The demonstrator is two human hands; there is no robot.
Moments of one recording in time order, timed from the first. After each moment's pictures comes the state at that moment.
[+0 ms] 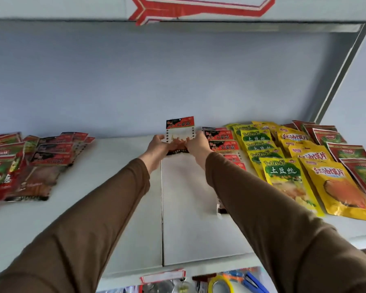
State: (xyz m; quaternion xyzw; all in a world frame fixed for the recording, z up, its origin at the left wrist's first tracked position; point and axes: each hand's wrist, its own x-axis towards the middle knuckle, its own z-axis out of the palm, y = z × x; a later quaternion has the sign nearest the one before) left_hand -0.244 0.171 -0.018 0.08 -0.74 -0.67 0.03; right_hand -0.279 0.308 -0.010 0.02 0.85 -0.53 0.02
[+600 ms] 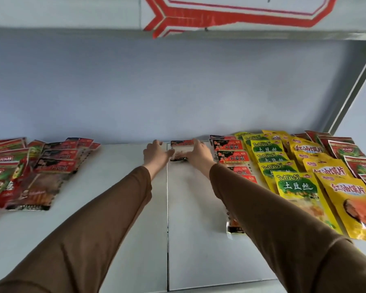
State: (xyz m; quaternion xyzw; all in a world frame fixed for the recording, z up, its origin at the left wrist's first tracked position) left_hand -0.277 0.140 -0.031 0.16 -0.91 -0.37 0.12; right_hand -0.298 0.294 -0.018 -0.08 0.92 -0.37 0.00
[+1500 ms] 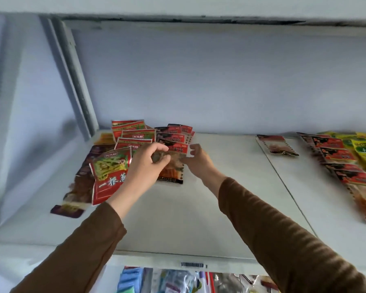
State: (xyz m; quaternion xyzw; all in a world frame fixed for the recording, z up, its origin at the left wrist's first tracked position) left_hand -0.011 -0.162 -0.005 0.07 -0.89 -0.38 0.25; right_hand -0.117 -0.014 -0.018 -0.12 0.83 -0.53 0.09
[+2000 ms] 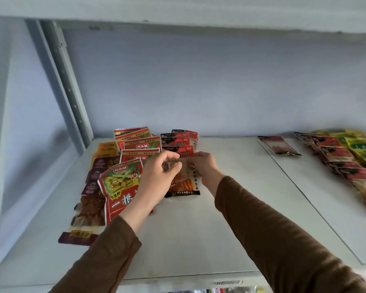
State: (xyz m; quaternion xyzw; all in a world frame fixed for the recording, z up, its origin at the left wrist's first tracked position) left_hand -0.027 -0.196 -0.011 0.01 -0.85 -0.47 0.22; right_hand -0.145 -0.068 -0.029 0.07 0.73 -0.67 0.10
